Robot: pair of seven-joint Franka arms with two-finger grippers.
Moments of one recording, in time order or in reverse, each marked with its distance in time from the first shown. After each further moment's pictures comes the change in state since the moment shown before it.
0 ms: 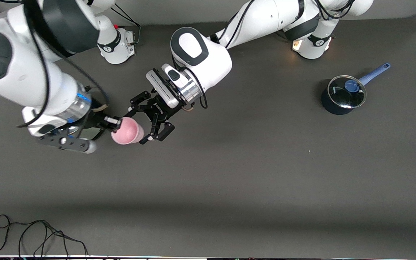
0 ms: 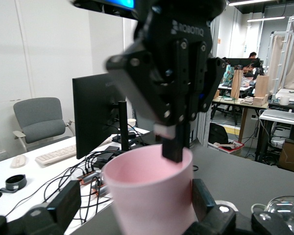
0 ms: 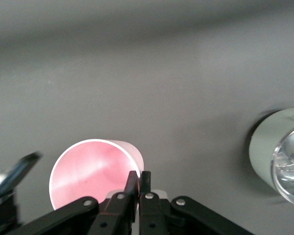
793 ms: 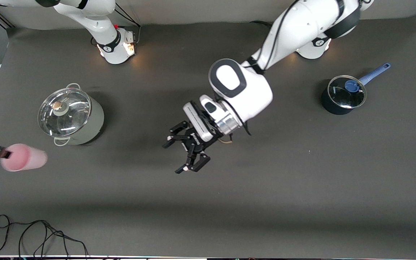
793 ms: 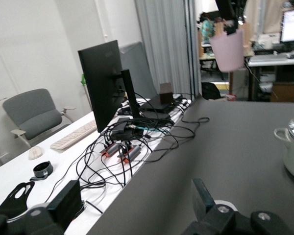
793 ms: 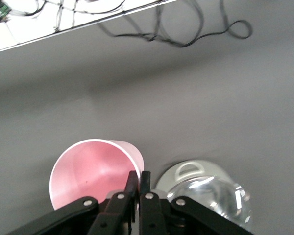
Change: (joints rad) left arm 0.378 -0.227 0.010 -0.514 0.165 -0.297 0.002; right arm -0.435 0.003 -0.005 -0.005 -0.077 0.086 -0.408
